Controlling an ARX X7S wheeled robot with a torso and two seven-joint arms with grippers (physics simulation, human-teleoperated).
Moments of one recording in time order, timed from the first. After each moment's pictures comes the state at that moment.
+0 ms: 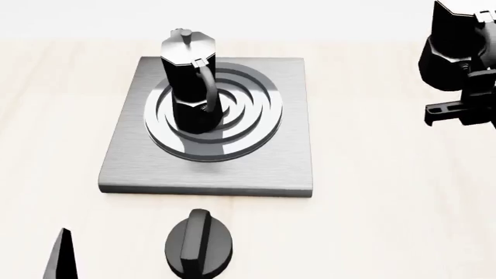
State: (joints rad) left arm 0.14 -0.46 0.31 0.63 -0.38 0.13 -0.38; right arm 1.41 0.87 -1.46 0.63 1.32 -0.13 0.06
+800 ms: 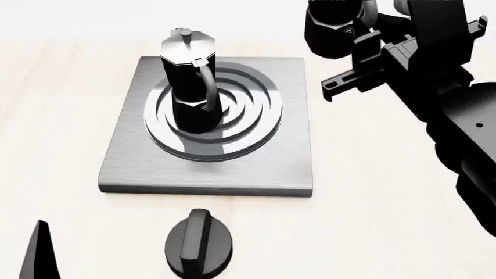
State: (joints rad) left arm 0.16 -0.47 0.28 0.66 -0.38 0.14 -0.43; right arm 1.53 0.70 -1.48 0.56 1.27 -0.05 -0.02
